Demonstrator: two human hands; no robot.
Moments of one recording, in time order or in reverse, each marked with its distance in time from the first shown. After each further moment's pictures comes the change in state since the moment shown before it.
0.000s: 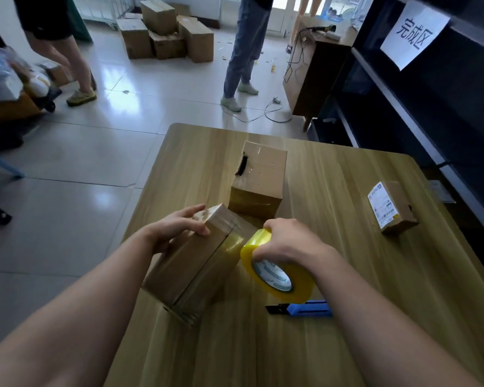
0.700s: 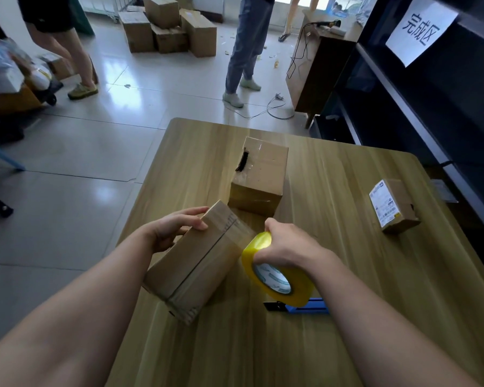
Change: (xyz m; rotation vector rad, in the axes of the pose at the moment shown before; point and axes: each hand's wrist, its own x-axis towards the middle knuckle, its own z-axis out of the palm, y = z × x) left_hand 0.014 -0.019 -0.005 -0.141 -0.091 0.020; right_hand 0.001 0.009 0.010 0.032 -0.066 0.007
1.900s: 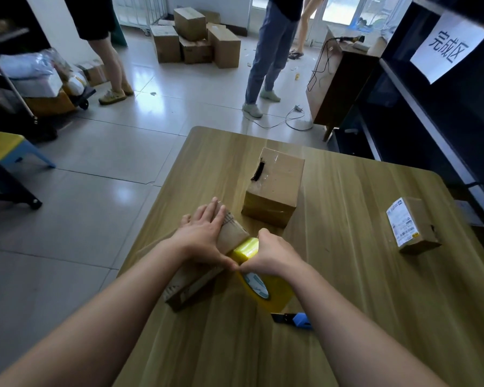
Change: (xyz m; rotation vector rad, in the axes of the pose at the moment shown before) left_hand -0.022 0.018 0.056 1.319 0.393 0.029; right_hand 0.022 -0.025 0.024 0.099 -0.011 -0.051
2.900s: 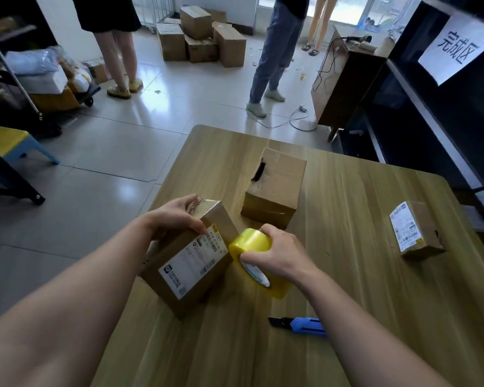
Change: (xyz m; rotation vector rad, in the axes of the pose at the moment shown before) left_hand 0.014 -0.053 -0.030 -1.000 -0.131 -0.199; right_hand -0.008 0.017 -0.009 0.166 0.138 -0.101
